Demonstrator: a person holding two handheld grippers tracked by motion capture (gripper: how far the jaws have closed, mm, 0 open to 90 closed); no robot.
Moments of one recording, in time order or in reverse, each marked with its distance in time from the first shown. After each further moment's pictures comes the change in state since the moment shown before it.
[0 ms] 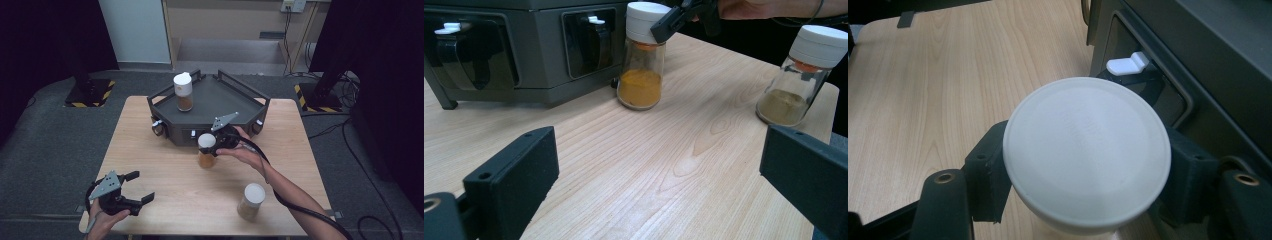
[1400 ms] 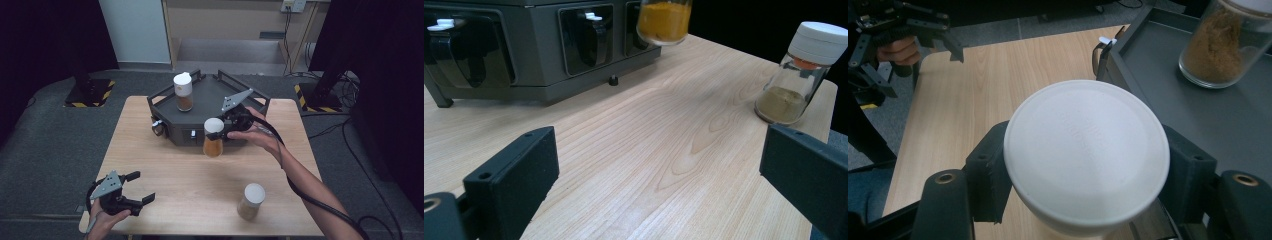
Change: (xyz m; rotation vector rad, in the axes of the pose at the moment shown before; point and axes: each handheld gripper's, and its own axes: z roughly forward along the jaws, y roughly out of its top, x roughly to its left) left arm 0.001 0.001 0.002 0.011 -0.007 0.000; right arm -0.009 0.057 -0.075 -0.021 0.063 -0.046
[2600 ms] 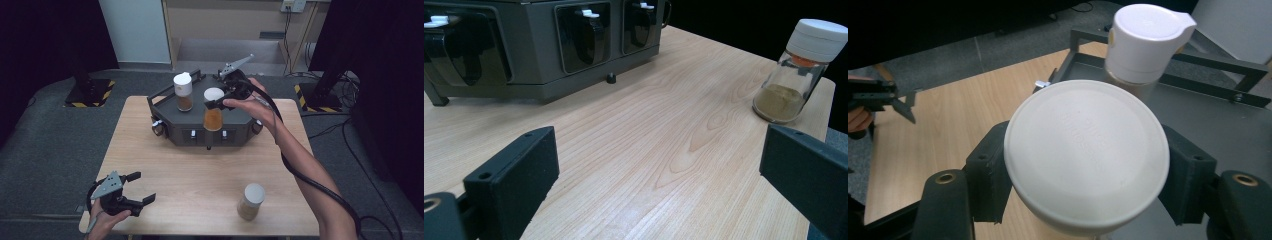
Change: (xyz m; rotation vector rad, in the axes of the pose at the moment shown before) left arm 0.000 0.001 0.001 0.009 -0.007 0.000; right arm -0.015 0.068 -0.026 0.006 -0.160 0.110
